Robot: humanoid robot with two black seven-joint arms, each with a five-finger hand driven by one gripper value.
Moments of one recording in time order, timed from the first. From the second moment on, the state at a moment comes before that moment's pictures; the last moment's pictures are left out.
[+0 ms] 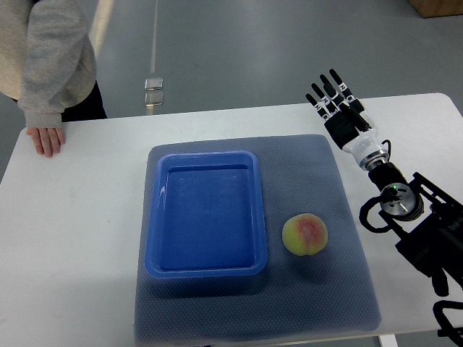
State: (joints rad) left arm -0.07 0.00 0.02 -0.23 0.00 0.03 0.07; right arm 0.58 -0.11 1.04 0.69 -0.10 0.45 0.31
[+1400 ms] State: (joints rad) left arm -0.07 0.00 0.03 -0.24 0.00 0.03 0.07; right arm 0.57 -0.70 0.52 1.31 -1.30 0.41 0.27
